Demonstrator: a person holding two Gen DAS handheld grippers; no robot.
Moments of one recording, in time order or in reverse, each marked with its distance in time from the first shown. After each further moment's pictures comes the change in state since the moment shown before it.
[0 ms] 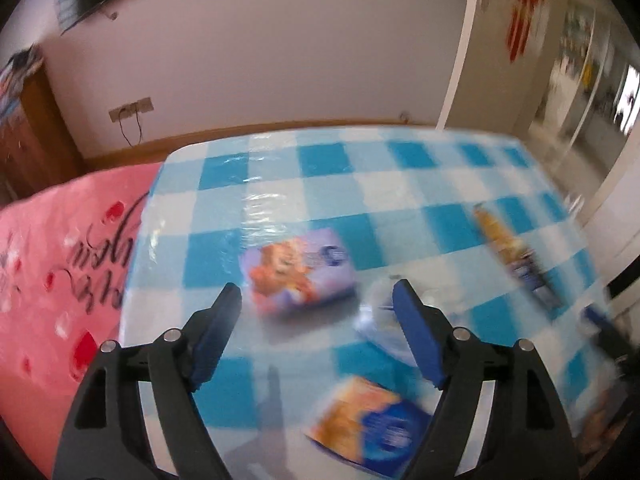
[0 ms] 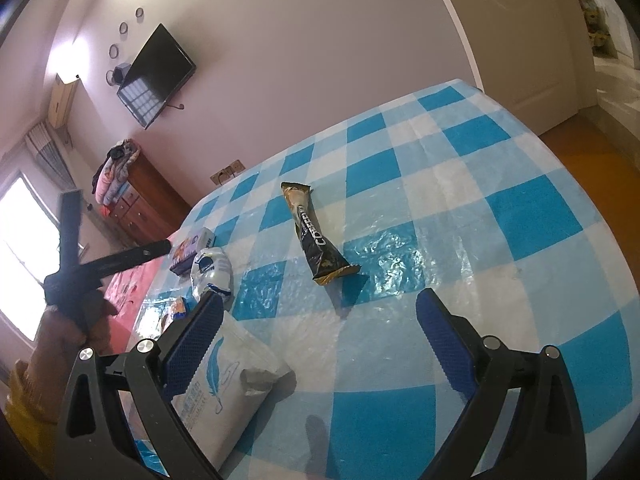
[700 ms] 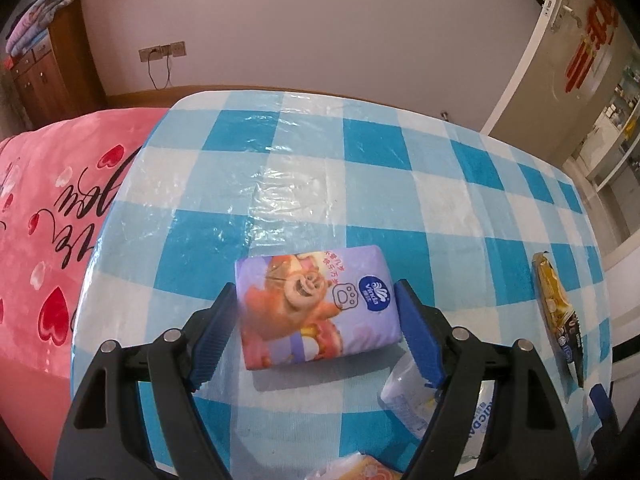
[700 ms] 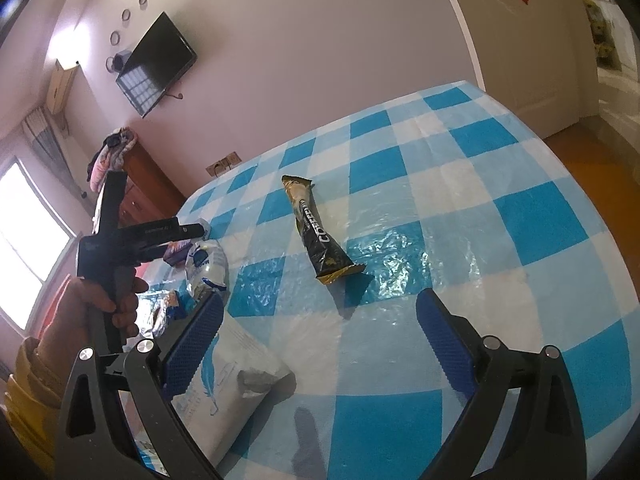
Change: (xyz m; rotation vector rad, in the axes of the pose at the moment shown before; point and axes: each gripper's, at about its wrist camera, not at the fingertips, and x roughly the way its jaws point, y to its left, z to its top) left arm 0.056 0.015 0.013 -0.229 0.073 0.003; right arm 0.010 0.009 0.001 -0.048 0.019 -0.033
